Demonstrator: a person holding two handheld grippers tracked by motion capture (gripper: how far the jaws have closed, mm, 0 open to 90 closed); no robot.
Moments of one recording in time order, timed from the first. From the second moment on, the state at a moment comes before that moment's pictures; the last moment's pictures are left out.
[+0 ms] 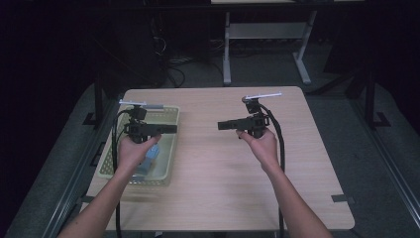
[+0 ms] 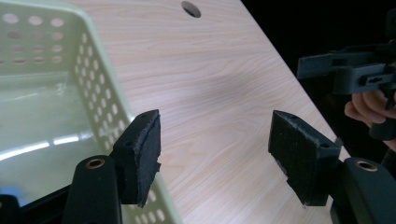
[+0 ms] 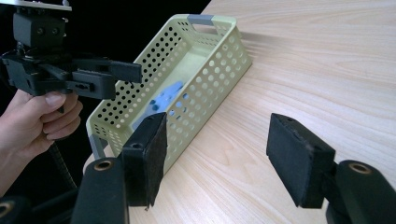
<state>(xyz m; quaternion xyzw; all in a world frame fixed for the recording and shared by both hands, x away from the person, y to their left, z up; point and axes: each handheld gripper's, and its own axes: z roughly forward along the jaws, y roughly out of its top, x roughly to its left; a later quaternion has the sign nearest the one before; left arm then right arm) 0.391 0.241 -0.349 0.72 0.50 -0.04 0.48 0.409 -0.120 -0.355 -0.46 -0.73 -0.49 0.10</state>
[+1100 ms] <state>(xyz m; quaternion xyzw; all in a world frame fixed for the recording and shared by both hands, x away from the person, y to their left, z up) 0.382 0.189 -0.352 0.74 0.46 -0.04 0.49 0.395 -0.181 -0.376 -0.51 -0.70 -0.49 0.10</state>
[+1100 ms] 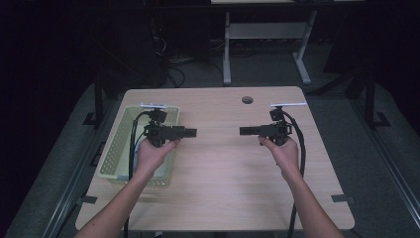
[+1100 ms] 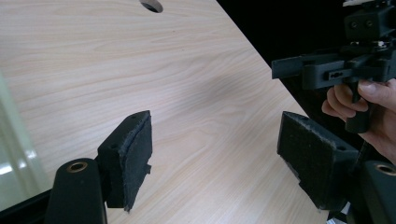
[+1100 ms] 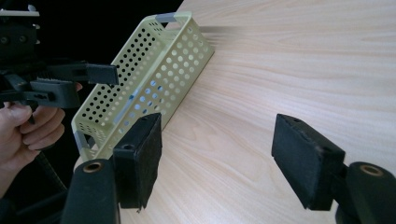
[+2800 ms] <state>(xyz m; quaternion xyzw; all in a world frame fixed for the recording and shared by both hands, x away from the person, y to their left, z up) 0.326 0.138 -0.405 0.77 0.41 -0.06 0.48 0.344 -0.257 -0.437 -0.56 -0.67 -0.47 0.10</state>
